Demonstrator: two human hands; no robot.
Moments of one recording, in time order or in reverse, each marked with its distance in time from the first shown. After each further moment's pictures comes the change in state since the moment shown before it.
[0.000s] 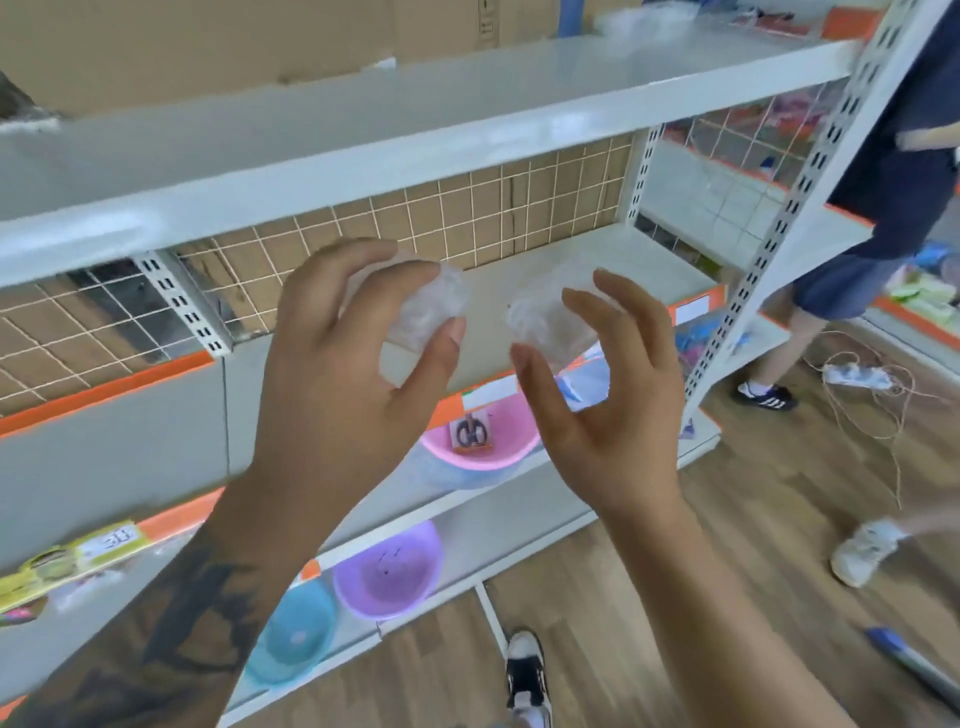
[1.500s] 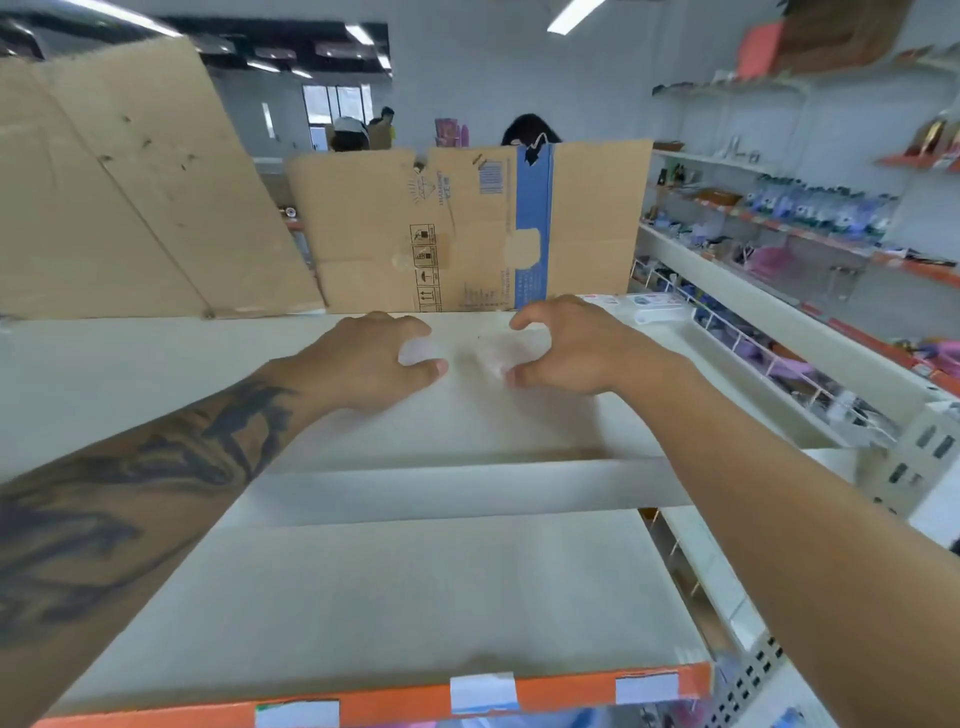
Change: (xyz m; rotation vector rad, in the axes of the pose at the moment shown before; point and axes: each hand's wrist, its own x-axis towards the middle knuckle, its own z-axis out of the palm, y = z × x) left_hand 0.336 -0.054 0.258 0.420 -0.649 -0.620; right_hand 0.485 0.233 0.039 -0.245 -1.018 -0.155
